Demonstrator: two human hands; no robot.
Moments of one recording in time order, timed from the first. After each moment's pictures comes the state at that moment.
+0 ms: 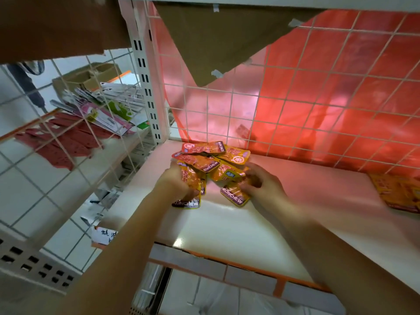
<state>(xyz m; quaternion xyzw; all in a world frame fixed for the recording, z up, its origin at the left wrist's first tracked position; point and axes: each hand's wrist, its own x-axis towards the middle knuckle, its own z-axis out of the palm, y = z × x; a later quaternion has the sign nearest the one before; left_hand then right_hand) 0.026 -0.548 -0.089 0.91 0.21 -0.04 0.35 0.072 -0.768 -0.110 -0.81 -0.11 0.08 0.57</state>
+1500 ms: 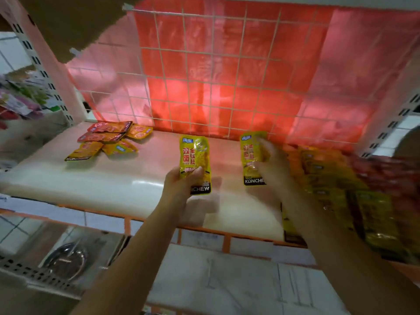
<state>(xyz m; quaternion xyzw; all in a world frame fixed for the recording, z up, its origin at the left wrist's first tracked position) -0.020 -0.870 -0.087 0.58 0.11 0.09 0.80 0.062 -1.050 -0.061 -0.86 -0.07 -0.04 0.51</state>
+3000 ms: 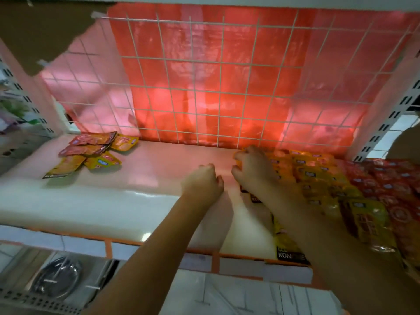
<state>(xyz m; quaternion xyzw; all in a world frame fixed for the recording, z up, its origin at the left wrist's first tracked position) 0.042 -0.923 -0.073 0.98 0.07 0.07 0.15 0.086 -1.043 -0.052 -0.98 -0.15 -0.06 0.14</state>
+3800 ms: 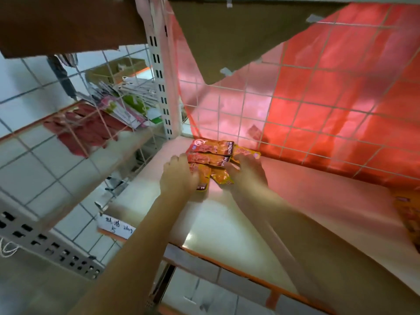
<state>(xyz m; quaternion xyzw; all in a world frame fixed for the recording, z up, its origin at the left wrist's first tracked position) 0.021 -0.573 -0.086 0.93 0.26 0.13 0.20 0.091 -0.712 -0.079 -0.94 -0.16 0.06 0.28</state>
